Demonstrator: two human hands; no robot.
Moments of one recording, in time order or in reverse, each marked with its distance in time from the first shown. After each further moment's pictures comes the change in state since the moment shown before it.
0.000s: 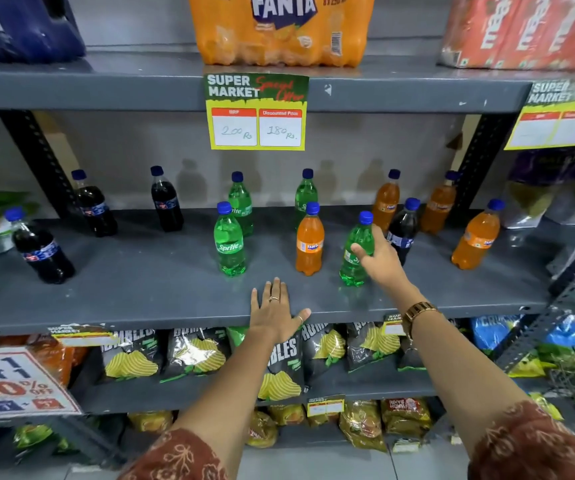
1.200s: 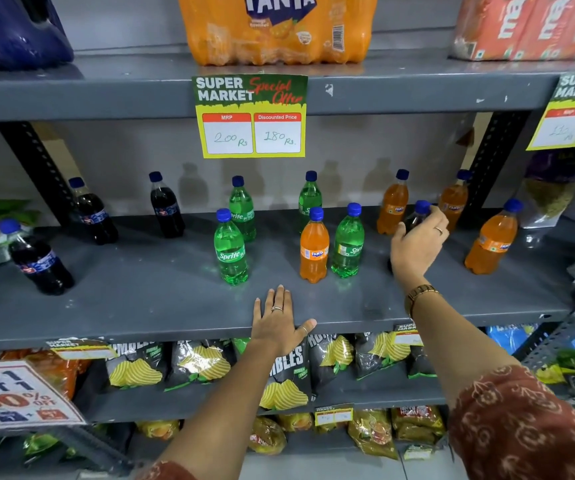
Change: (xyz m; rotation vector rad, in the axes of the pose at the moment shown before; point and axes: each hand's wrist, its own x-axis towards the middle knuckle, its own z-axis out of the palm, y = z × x) left_hand 0.004 -0.003 0.001 -0.010 -0.012 0.025; right_hand 0.051 0.017 -0.011 -0.112 0.716 0.127
